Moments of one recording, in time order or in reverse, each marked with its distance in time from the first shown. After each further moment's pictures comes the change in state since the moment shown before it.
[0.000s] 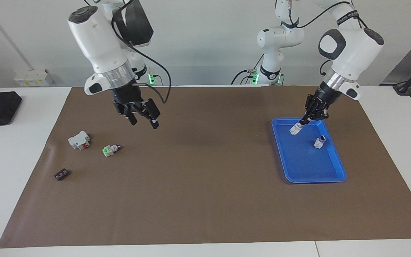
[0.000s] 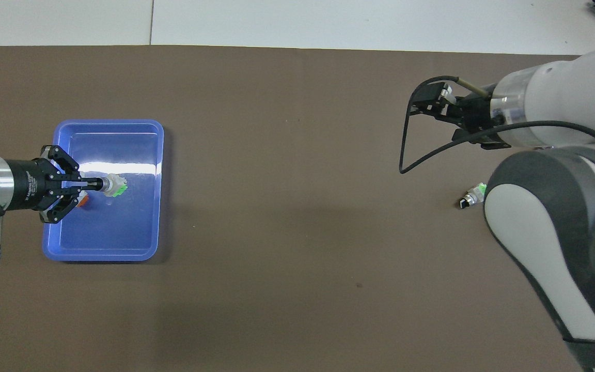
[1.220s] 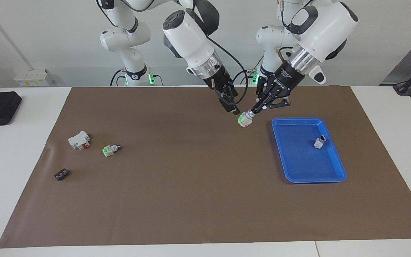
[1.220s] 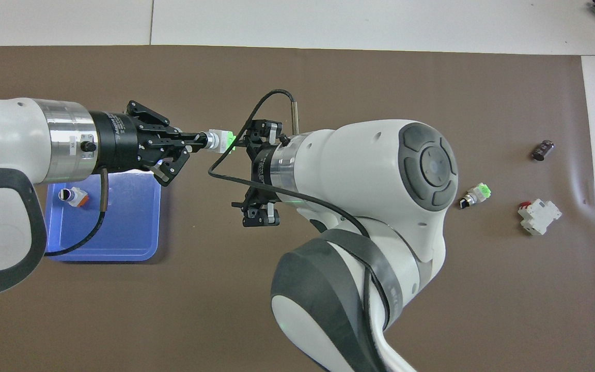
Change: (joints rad) left arm -0.307 0.091 -0.009 0.304 -0.240 -0.018 -0.952; right arm 0.445 0.122 0.014 0.056 0.278 0.254 1.454
